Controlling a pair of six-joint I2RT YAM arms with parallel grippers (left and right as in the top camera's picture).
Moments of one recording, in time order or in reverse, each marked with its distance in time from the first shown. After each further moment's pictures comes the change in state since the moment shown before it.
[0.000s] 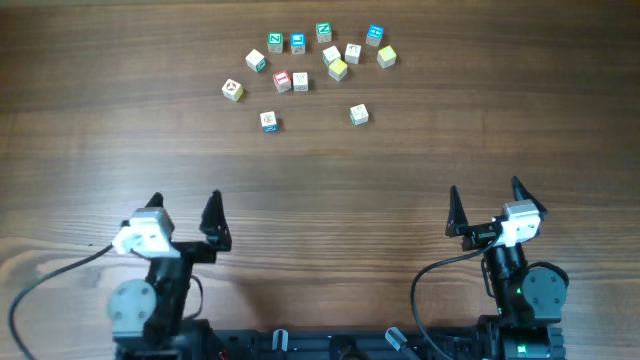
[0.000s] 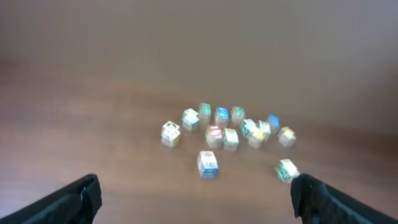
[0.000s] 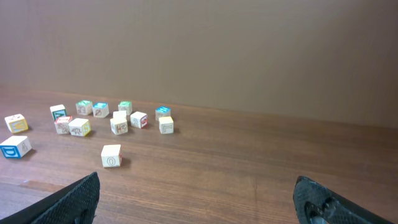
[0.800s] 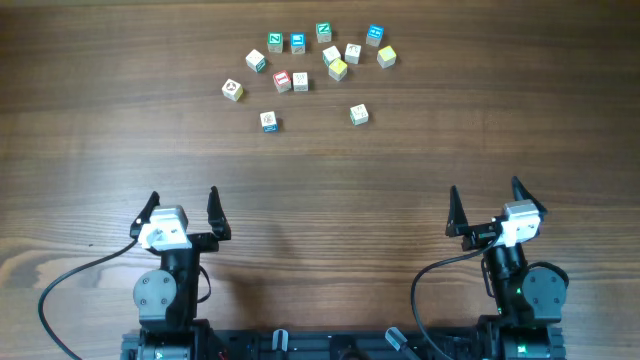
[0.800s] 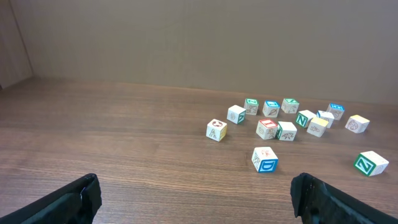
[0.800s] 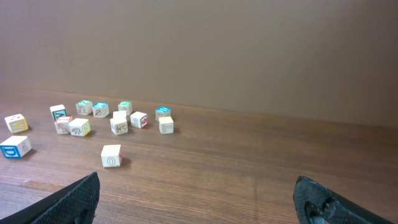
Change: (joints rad) left arm 0.000 -0.045 -0.307 0.307 -0.142 0.182; right arm 0.000 0.000 0.000 0.000 0.000 0.000
